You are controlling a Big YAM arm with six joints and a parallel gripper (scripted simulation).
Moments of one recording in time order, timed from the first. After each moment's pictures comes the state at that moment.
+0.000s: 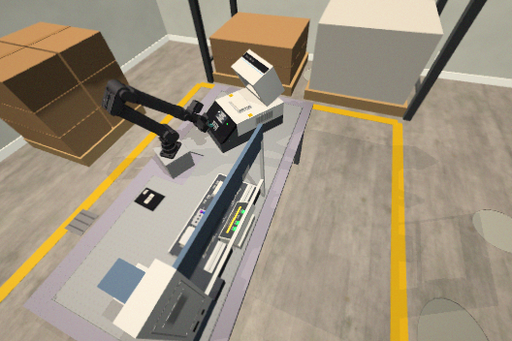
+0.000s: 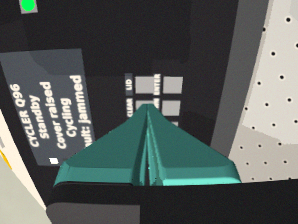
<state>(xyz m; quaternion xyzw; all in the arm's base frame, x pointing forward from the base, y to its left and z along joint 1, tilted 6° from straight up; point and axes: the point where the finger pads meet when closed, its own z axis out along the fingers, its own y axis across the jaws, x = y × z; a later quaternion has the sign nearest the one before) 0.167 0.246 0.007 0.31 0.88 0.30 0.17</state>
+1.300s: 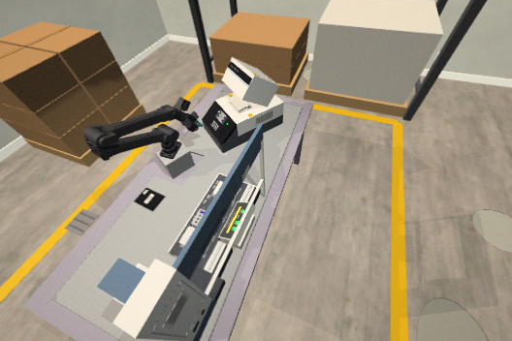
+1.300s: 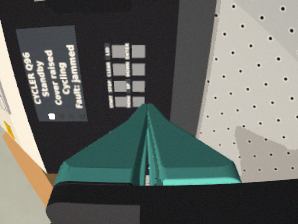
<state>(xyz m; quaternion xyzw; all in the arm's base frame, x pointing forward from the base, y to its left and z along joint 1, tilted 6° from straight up) 0.122 0.198 0.048 0.31 0.89 0.30 0.17</state>
